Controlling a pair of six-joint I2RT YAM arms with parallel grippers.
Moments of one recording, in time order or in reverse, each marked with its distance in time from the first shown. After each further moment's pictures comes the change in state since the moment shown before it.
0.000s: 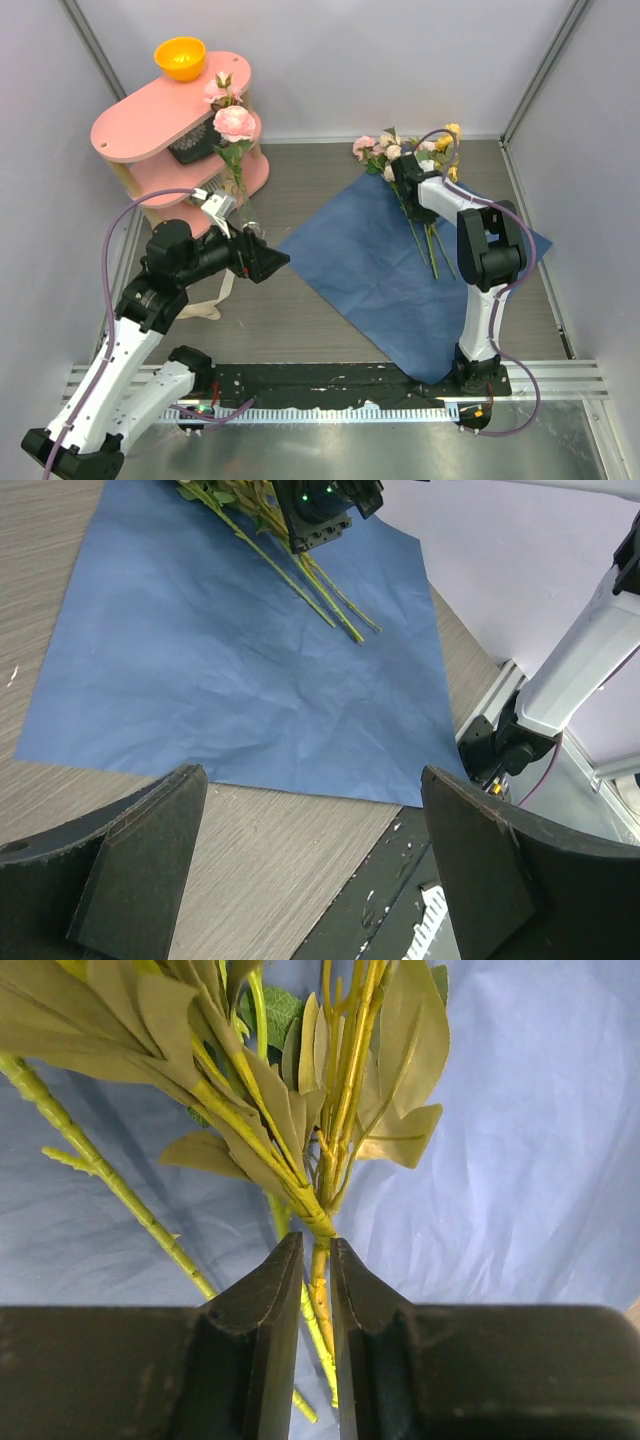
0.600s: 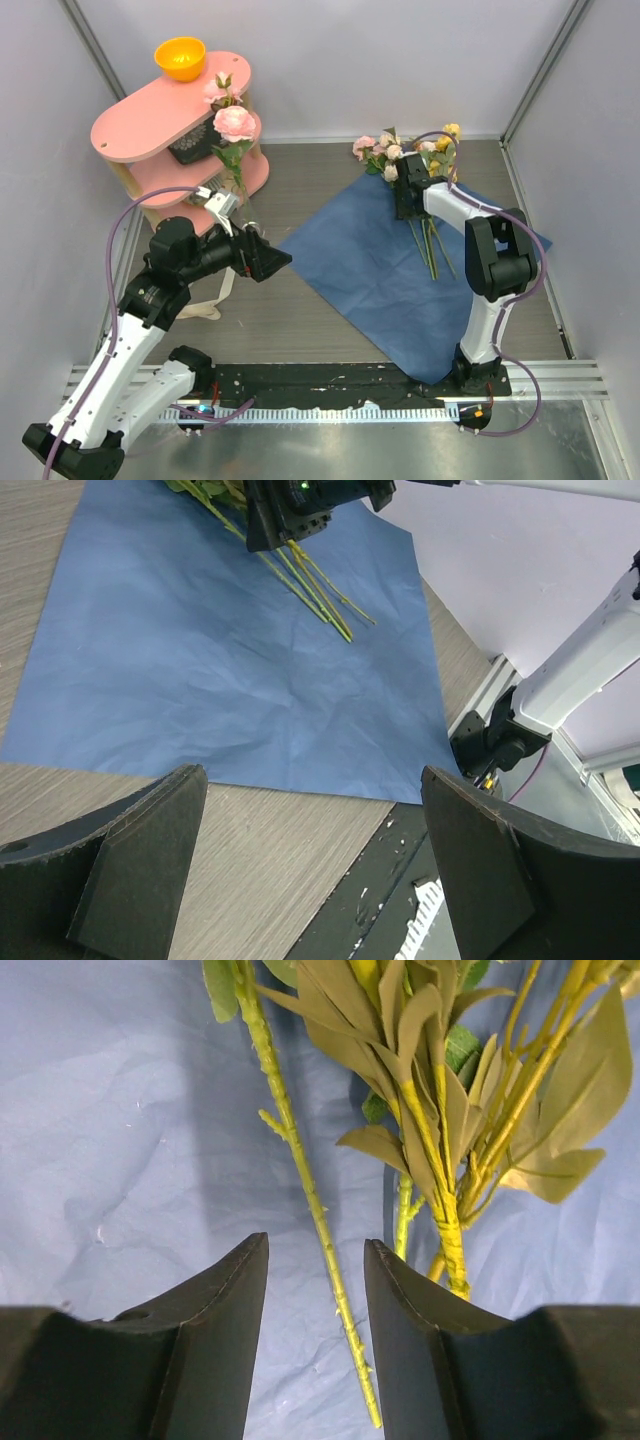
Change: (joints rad) left arm -0.001 0.026 0.001 0.011 0.024 -0.010; right arm -0.013 -0.111 -0.106 0.176 -0.300 -0.087
